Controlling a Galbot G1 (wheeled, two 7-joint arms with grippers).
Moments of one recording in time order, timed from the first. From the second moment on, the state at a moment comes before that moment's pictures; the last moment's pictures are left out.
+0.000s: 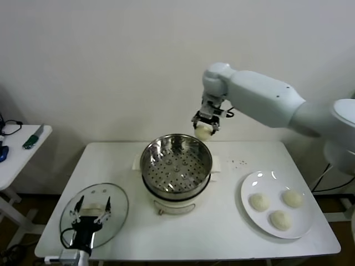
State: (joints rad) left arm 1.68 -1.37 -0.65 -1.97 -0.06 -0.07 -0.07; right arm 0.57 1.30 -1.18 0.96 -0.23 0.54 -1.22
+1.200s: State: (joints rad) left arm 1.68 -1.36 -0.65 -1.98 -0.05 -0.06 -0.08; right arm 0.35 1.45 -1.06 0.91 -0.56 0.62 -1.17
